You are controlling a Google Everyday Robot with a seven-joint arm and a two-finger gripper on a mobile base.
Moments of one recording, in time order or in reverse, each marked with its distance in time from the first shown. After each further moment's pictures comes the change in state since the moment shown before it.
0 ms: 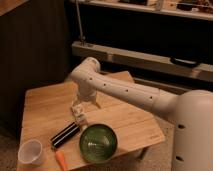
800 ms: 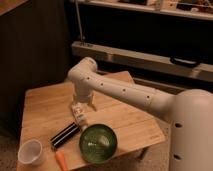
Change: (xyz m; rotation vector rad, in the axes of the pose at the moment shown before) arm -0.037 -0.047 -0.002 0.064 -0.068 0.066
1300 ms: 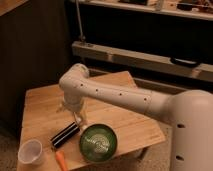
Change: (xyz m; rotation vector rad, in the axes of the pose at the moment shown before) arm -0.037 -0.014 0.004 0.084 -0.024 0.318
